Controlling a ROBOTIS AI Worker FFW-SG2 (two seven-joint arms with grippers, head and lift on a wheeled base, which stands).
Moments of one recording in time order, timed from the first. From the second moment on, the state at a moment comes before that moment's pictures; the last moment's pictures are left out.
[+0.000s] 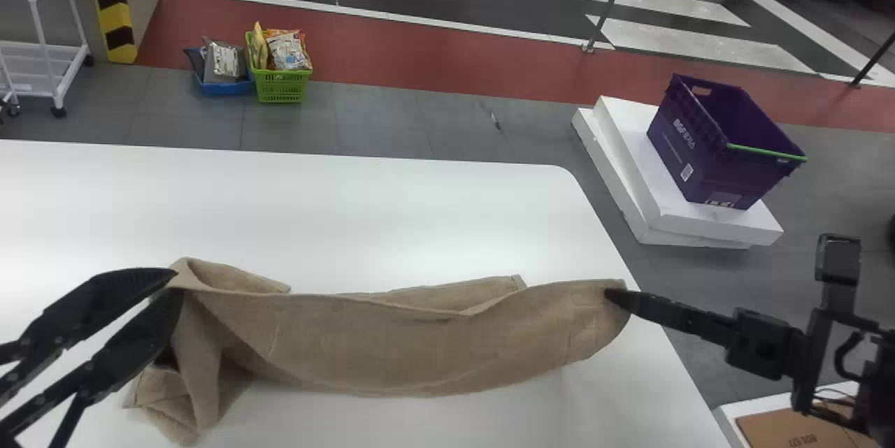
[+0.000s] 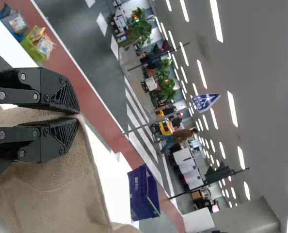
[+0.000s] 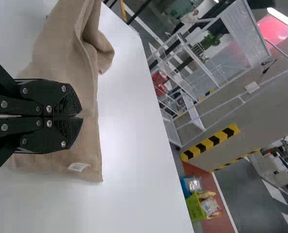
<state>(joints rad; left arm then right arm) 0.65 0.00 0.06 -2.38 -0.32 -0.07 -0.74 0.10 -0.31 -0.76 -1.92 -0.10 1.16 1.36</state>
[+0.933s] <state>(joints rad) 0.64 0.01 -0.07 -2.25 -0.43 -0.21 -0.76 -0.13 -0.43 -0.84 -1.69 -0.05 1.37 1.29</state>
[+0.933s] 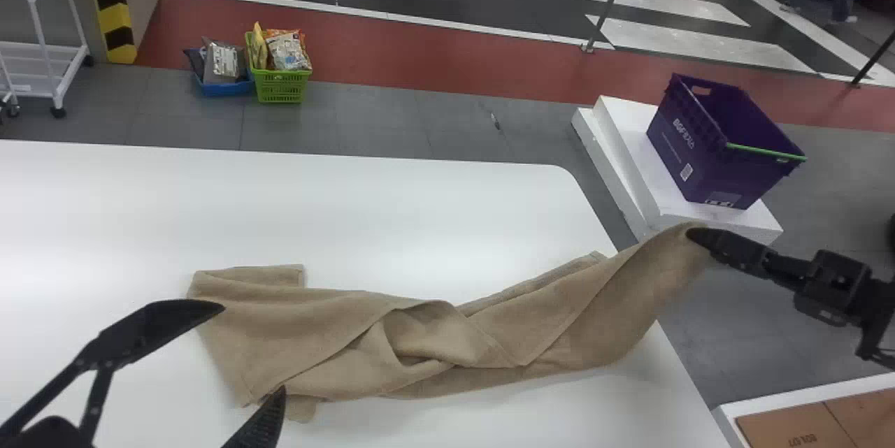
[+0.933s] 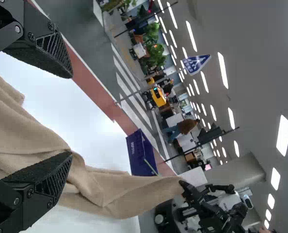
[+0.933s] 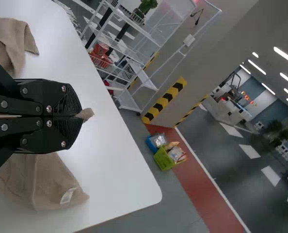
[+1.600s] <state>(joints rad) 0.44 0.04 -0.31 -2.07 -0.72 0.26 -0.67 -0.08 -0.36 -0.83 -1.76 -0.04 1.40 1.30</state>
